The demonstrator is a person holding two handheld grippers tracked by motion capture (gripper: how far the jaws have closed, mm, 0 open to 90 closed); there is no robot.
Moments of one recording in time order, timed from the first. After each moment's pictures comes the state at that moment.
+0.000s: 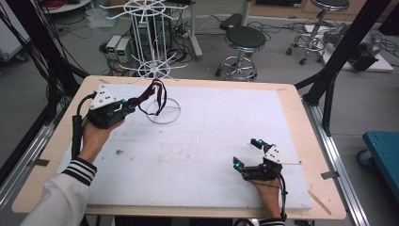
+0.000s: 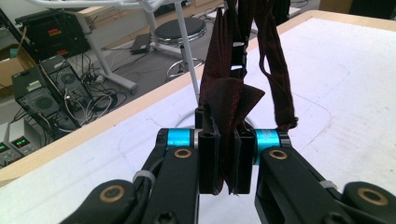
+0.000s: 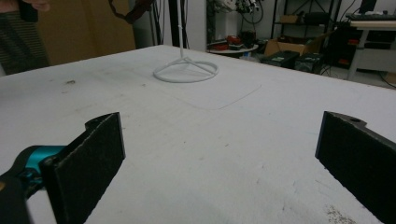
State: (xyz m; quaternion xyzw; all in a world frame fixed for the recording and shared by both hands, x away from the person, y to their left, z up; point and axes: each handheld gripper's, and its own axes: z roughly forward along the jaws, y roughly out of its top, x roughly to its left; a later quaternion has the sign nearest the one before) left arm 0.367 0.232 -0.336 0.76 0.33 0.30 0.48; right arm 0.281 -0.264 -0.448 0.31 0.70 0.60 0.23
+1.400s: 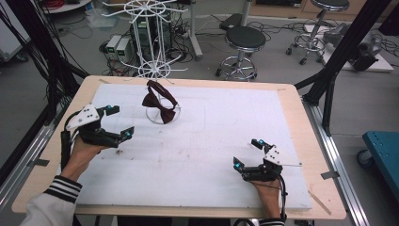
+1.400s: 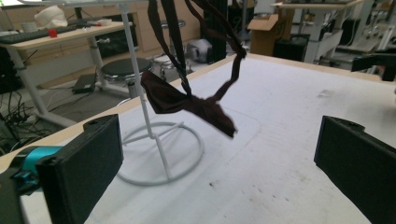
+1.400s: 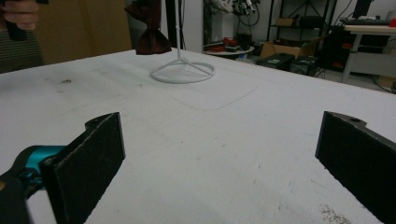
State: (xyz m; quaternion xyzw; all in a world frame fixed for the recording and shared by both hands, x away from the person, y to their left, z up) left arm 0.333 0.267 -0.374 0.72 0.25 0.23 0.60; right arm 0.278 -0.264 -0.448 0.31 0.70 0.60 0.24
